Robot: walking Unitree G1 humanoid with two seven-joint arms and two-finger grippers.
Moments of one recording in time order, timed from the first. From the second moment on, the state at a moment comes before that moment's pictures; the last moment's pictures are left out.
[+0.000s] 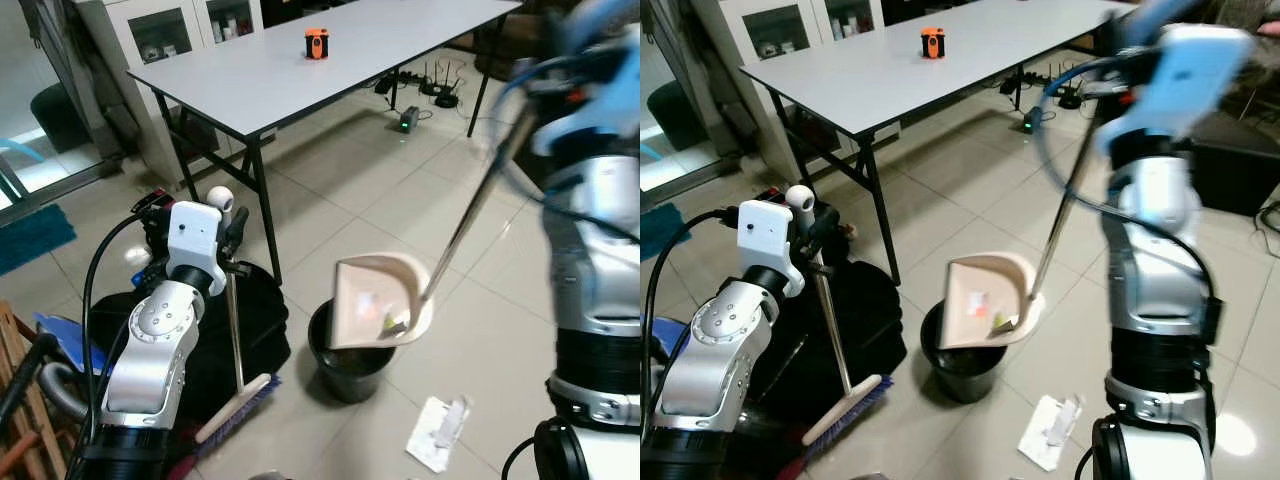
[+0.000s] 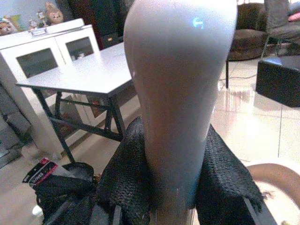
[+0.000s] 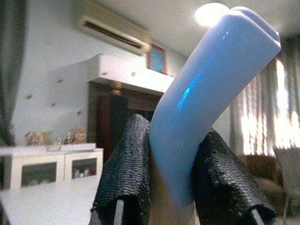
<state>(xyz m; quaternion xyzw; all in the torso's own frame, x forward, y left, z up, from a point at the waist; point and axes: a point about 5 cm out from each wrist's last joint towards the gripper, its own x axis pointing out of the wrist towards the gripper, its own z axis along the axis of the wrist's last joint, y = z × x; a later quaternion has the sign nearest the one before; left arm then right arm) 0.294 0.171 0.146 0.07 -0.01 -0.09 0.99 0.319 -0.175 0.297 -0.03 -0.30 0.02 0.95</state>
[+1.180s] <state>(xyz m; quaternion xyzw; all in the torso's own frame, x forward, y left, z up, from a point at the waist) 0.290 0.180 0.145 0.07 -0.01 -0.06 1.00 0.300 -0.008 0.221 -0.22 -0.39 0.37 0.82</state>
